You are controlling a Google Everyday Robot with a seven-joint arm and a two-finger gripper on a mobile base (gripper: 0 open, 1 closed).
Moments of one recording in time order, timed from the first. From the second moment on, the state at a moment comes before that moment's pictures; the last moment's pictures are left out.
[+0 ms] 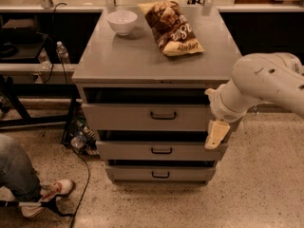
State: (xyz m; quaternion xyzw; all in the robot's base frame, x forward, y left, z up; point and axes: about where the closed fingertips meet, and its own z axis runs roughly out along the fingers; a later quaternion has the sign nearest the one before) arm 0.556 -0.185 0.742 -0.66 0.72 -0.05 0.20
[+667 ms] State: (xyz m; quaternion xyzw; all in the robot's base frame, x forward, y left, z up) arm 0.579 -0.203 0.697 -0.64 0.74 -0.04 0.19
